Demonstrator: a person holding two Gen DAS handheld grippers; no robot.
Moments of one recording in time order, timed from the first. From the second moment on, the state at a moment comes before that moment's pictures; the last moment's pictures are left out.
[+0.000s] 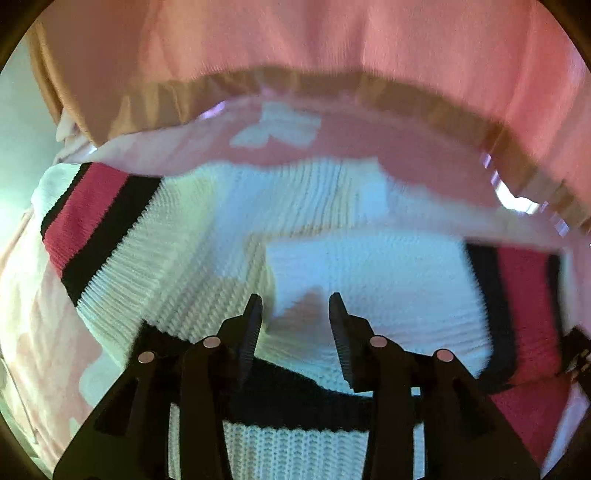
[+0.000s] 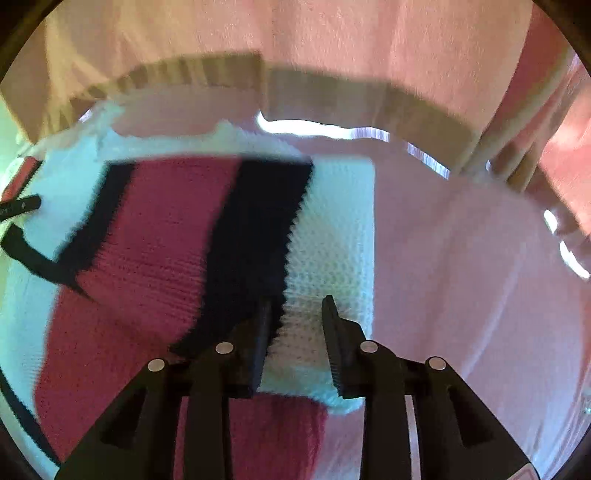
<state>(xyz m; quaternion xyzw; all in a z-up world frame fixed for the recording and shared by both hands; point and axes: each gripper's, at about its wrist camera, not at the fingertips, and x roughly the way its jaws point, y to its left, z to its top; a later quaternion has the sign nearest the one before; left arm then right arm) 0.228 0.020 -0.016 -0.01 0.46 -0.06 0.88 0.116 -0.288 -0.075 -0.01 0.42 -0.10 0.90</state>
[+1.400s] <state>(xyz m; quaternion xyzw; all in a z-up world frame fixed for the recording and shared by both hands) 0.164 -0.064 0.007 -0.02 0.42 -0.10 0.90 0.085 -0.254 -0.037 0.03 0.36 -0.06 0.93</state>
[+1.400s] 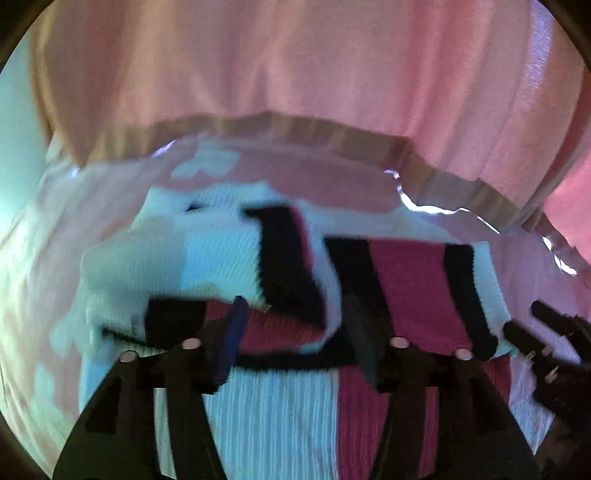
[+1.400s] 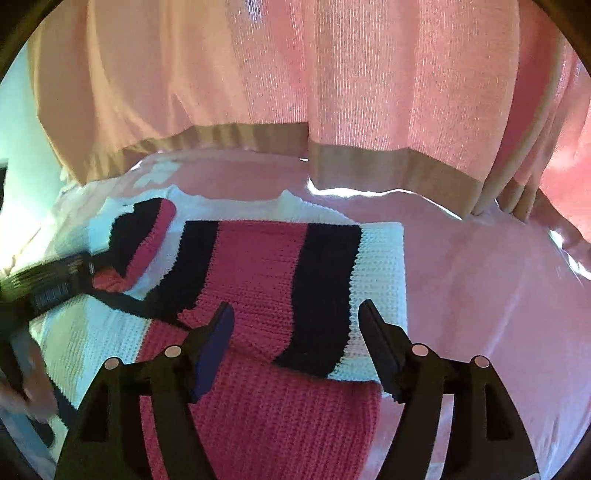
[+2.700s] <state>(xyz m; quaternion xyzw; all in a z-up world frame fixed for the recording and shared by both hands) 0.149 0.074 -0.002 -0.01 0.40 0.07 0.92 0.123 -0.262 -0.041 0.06 0.38 -0.11 0.91</state>
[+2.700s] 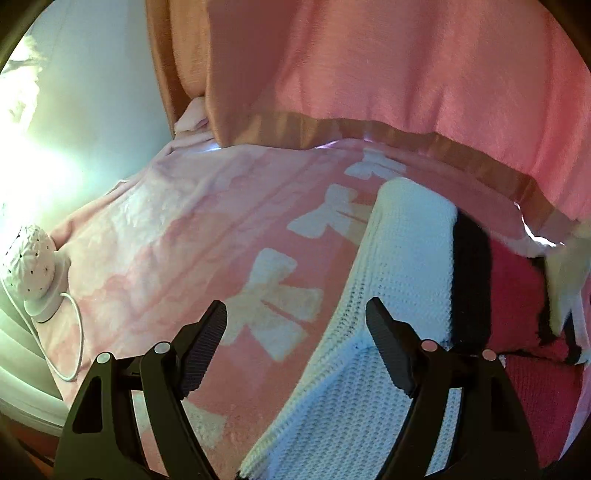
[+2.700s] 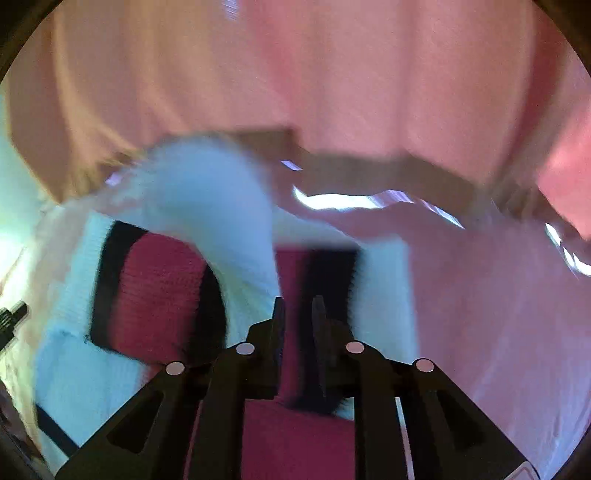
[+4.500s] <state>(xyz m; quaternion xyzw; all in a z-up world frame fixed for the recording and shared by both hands) 0.199 0.059 -0.051 -0.29 0.50 -0.03 0.82 0.115 -0.297 -0.075 0.19 0.42 -0.06 0.88</state>
